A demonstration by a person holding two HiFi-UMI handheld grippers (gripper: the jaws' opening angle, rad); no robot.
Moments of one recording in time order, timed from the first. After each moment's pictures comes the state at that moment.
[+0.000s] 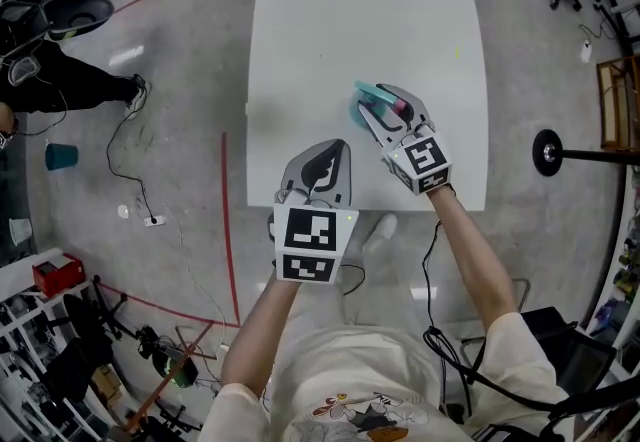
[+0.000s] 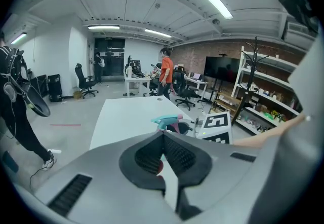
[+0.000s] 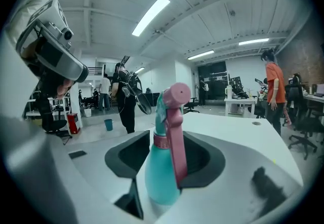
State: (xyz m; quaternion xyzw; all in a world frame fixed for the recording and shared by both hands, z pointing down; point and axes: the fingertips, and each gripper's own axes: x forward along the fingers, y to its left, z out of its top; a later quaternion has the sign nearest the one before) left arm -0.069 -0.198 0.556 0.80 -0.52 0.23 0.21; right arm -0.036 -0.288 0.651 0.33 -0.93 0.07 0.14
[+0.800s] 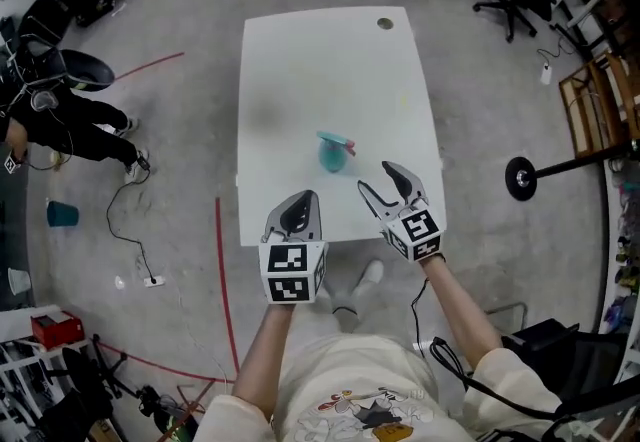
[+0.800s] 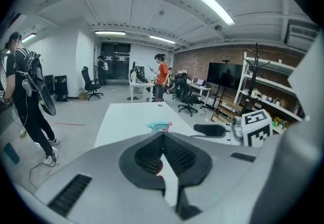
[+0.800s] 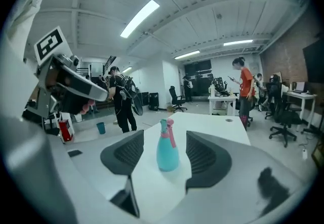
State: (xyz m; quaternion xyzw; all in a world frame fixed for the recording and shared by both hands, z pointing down) left arm -0.063 -0.160 0.505 0.78 -0.54 0.21 0.22; right arm 0.049 -0.202 0.575 0.40 -0.90 0.11 0.15
